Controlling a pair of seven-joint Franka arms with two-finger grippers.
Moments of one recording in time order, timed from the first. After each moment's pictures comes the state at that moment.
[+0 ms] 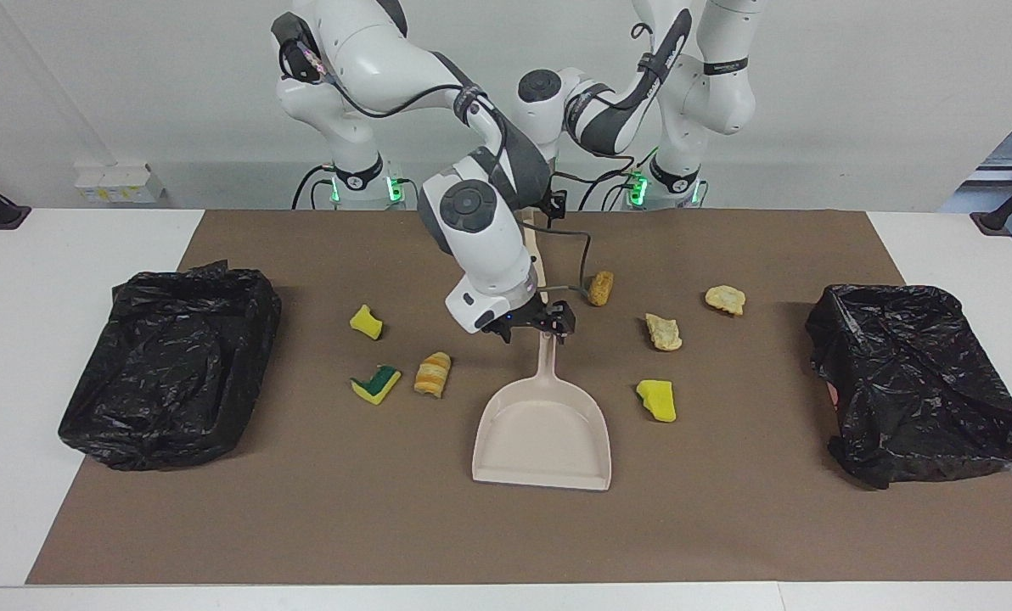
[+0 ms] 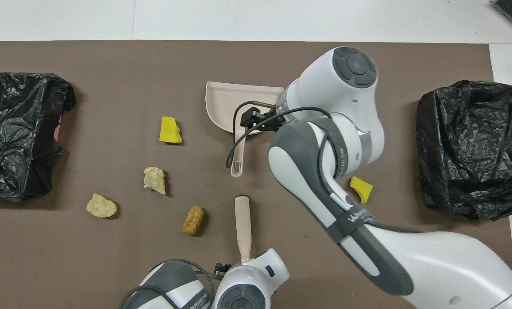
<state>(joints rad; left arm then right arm) -0.98 -0.10 -0.04 -2.39 -0.10 2.25 -0.67 0.41 0.56 0.17 -1.40 0.15 2.05 0.66</state>
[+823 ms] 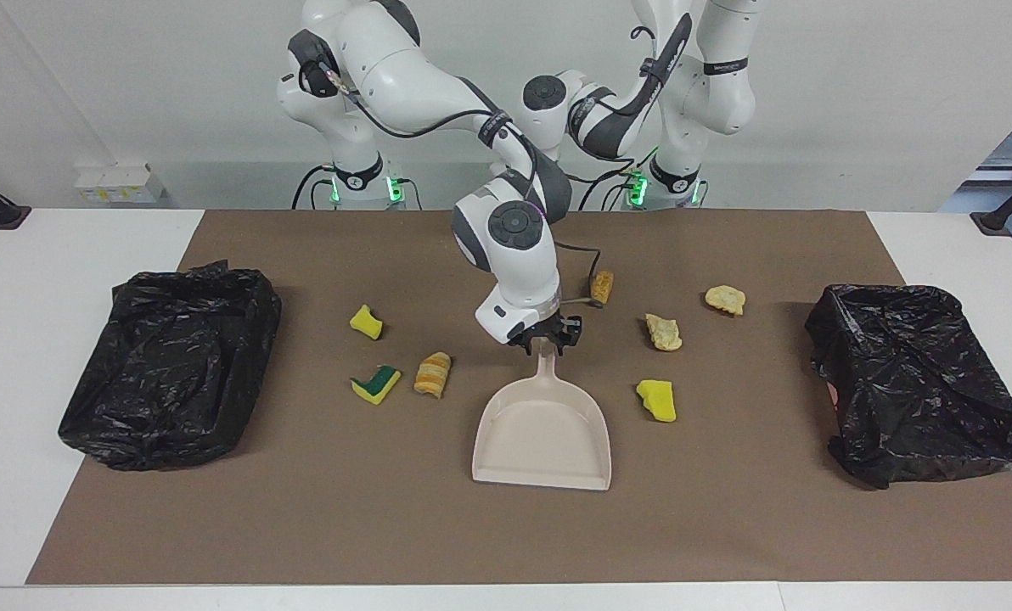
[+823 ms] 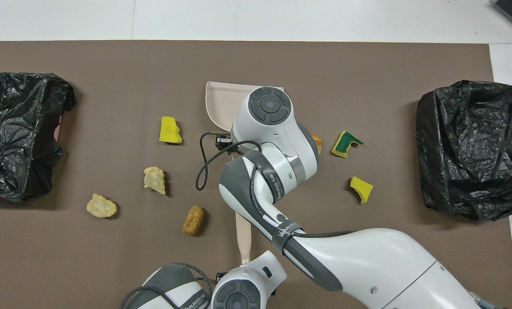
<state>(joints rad) -0.98 -0.10 -0.04 -2.39 -0.18 2.23 -0.67 0.44 0.61 0.17 -1.42 0.08 2.07 0.66</state>
